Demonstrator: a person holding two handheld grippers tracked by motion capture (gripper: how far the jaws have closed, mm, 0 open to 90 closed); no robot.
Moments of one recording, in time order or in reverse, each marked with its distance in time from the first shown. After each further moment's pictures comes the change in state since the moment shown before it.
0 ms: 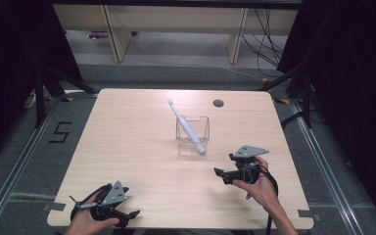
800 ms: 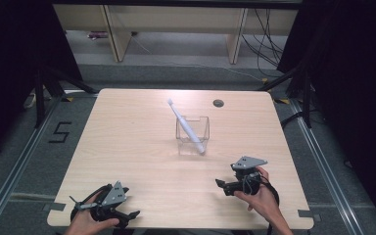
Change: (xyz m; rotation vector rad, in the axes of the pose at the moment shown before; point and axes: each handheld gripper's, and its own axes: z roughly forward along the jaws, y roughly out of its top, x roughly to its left) left arm -0.001 -0.001 0.000 0.002 0.001 -0.016; right arm 0.010 -0.027 0.000 0.042 -0.016 -0.040
